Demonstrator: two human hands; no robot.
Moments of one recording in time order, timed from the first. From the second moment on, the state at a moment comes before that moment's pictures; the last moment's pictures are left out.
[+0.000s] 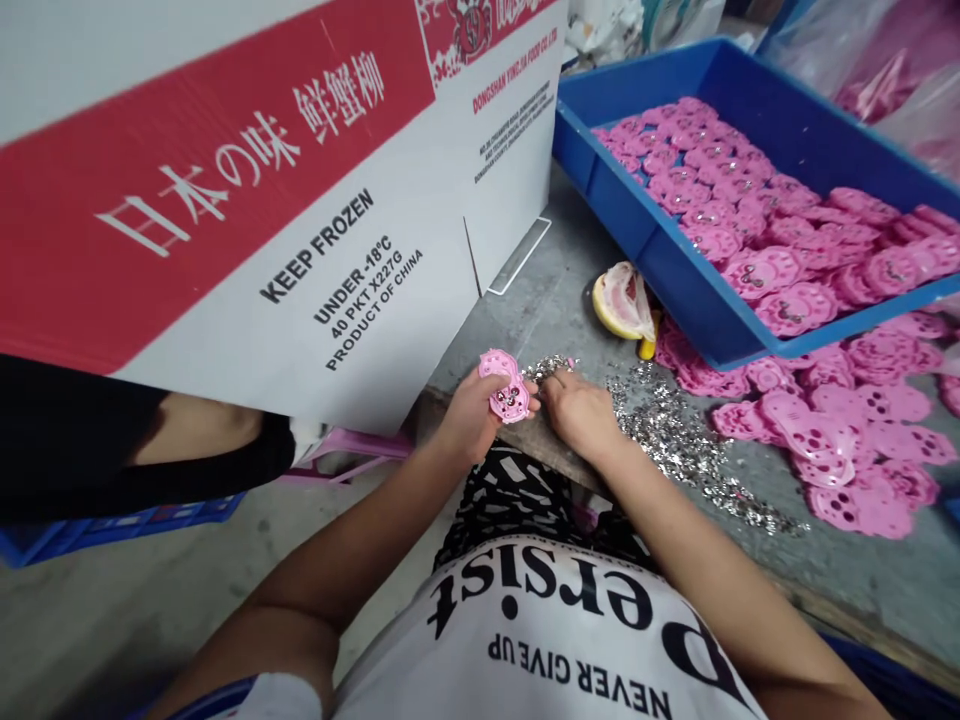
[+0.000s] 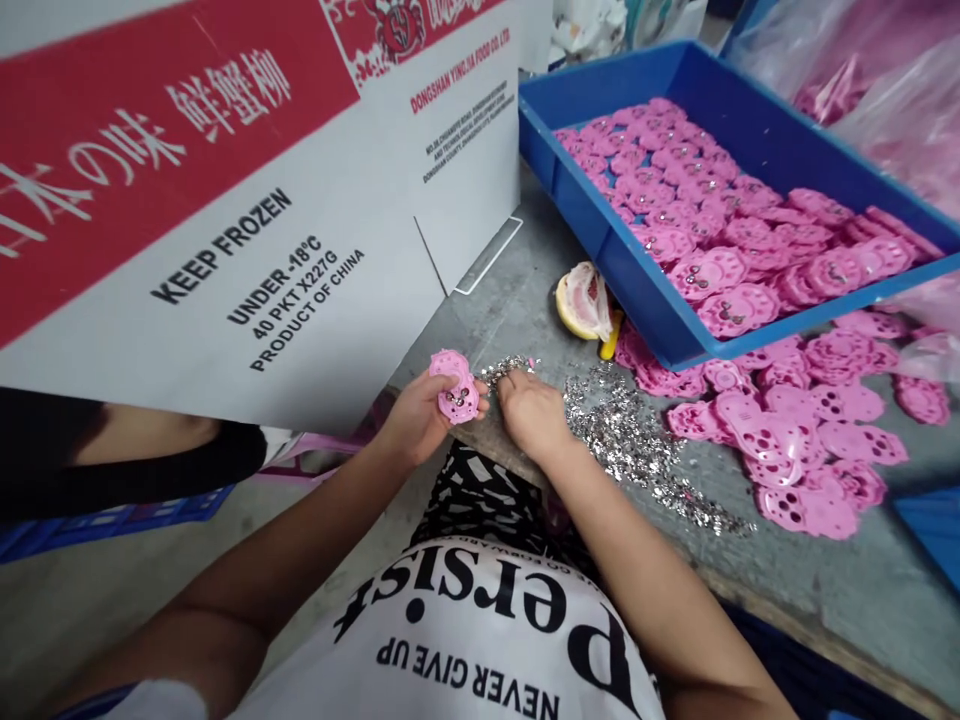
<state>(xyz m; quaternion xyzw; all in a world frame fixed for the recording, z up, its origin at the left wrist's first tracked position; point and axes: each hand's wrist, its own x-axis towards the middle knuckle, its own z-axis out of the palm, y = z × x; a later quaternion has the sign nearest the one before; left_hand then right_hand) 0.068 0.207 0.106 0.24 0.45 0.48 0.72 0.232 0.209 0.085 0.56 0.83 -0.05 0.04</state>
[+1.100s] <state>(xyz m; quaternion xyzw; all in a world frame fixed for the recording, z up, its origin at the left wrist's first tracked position) 0.114 0.201 0.073 0.40 0.52 0.45 0.60 0.266 0.195 0.115 0.65 0.72 -0.26 -0.04</state>
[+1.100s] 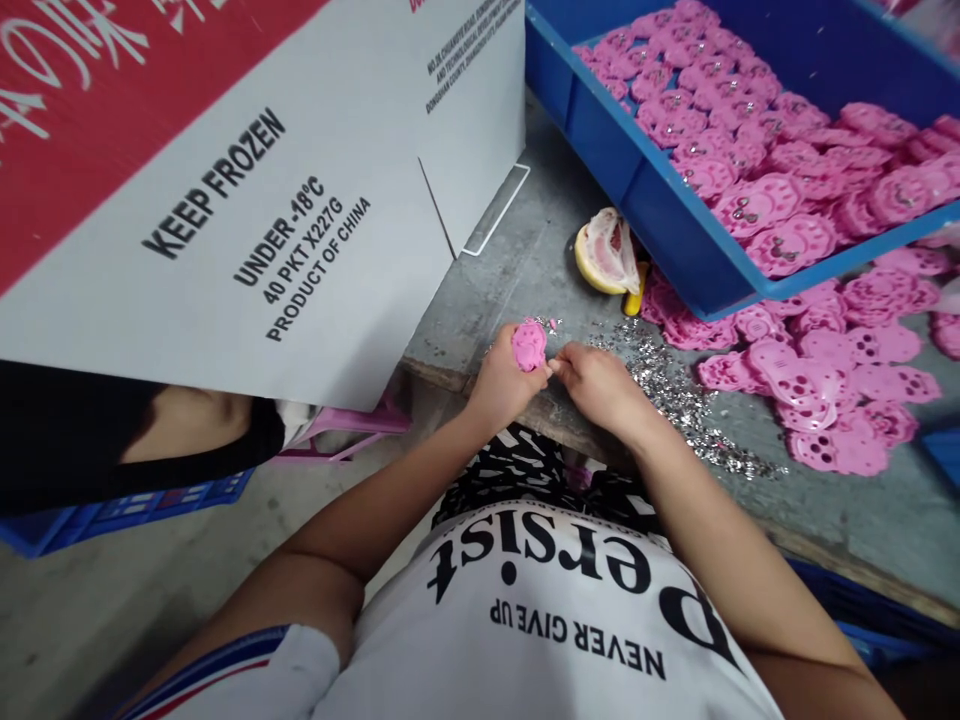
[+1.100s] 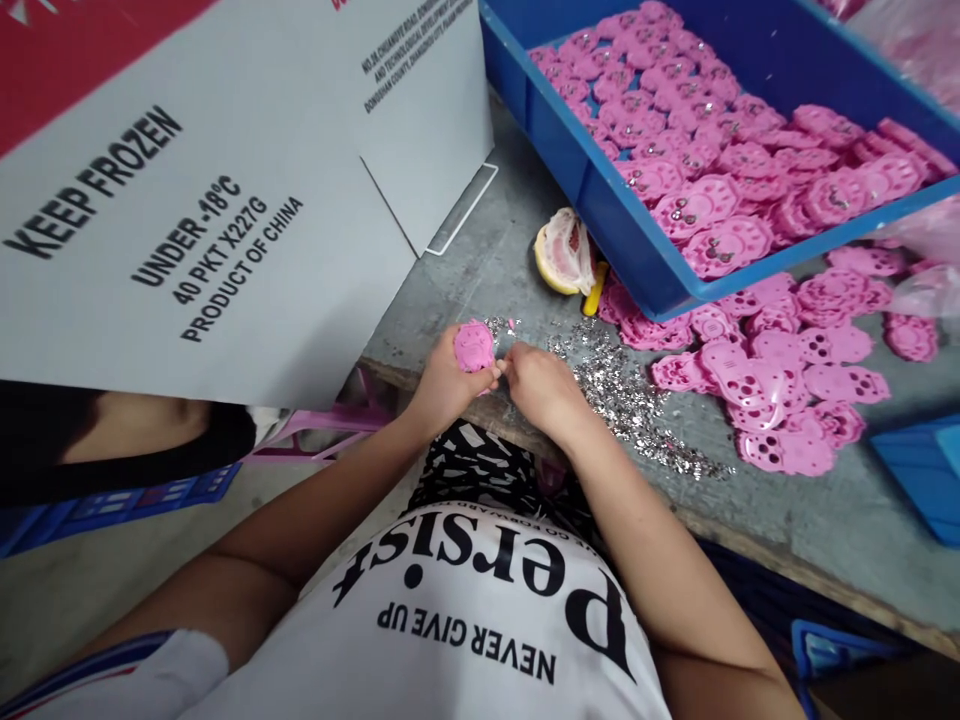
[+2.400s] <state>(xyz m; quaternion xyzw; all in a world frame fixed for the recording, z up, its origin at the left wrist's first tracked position) 0.125 0.182 0.127 0.35 0.32 0.32 0.82 0.303 0.168 0.146 0.51 0.71 -0.39 -0.28</state>
